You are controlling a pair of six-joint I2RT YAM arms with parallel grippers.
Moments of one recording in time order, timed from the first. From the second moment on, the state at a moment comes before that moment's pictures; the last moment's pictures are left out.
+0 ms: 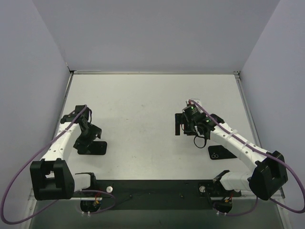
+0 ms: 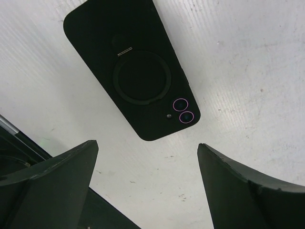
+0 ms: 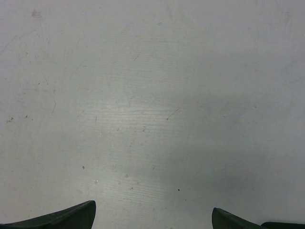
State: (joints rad) left arm 0.02 1.24 0.88 -1.05 -0.18 -1.06; right arm 0.61 1.26 0.93 -0.69 0.25 0.48
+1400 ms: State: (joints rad) left arm -0.06 1.63 0.94 -0.94 -0.20 -1.19; right arm 0.61 1.14 0.86 -0.68 0.23 0.42
